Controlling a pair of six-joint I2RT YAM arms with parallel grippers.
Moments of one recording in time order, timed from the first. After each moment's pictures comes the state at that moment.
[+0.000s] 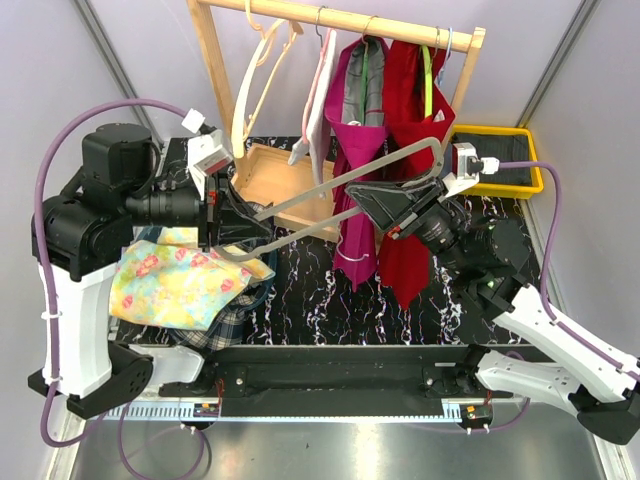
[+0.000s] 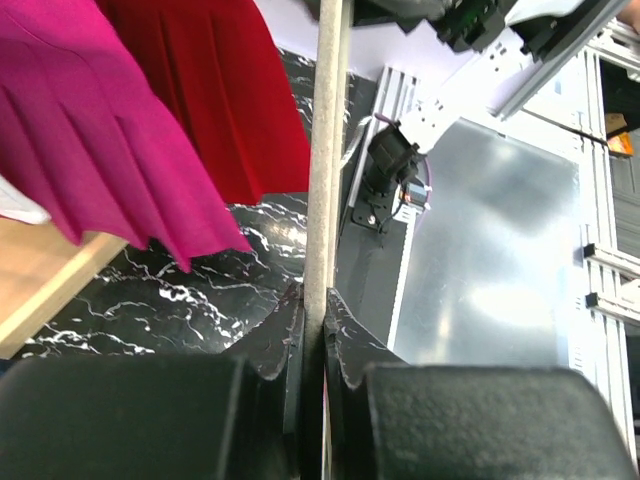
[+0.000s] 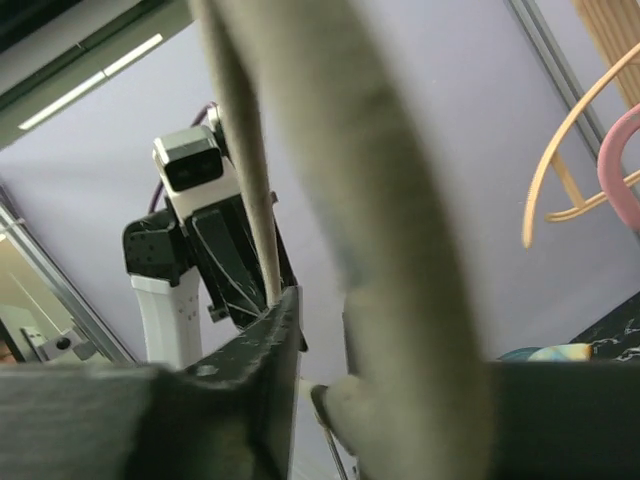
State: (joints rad) left arm -0.42 1.28 2.20 -1.39 0.92 0.14; right arm 0.87 0.93 1.03 0.50 -0.12 0.80
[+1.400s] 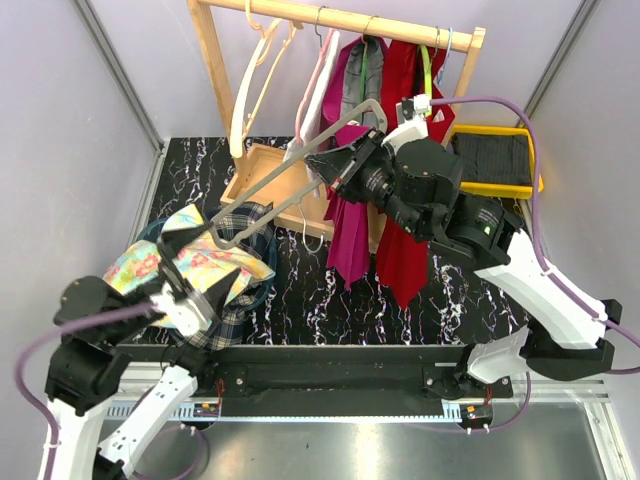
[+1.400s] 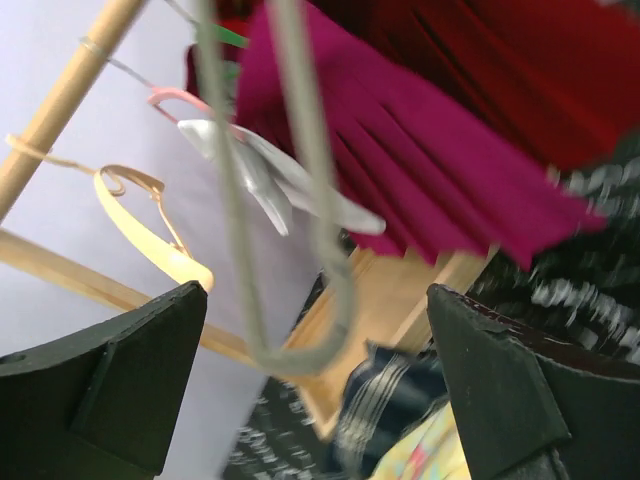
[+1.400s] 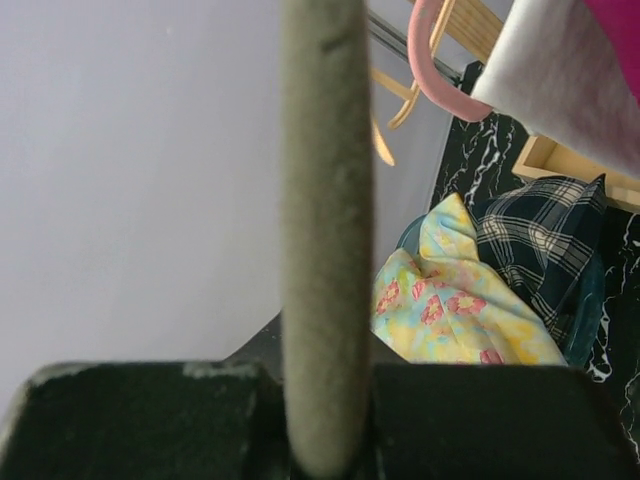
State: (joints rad) left arm -0.41 0.45 1.15 -0.63 0.54 0.75; right arm 1.06 1.40 1.92 -0.58 0.40 1.01
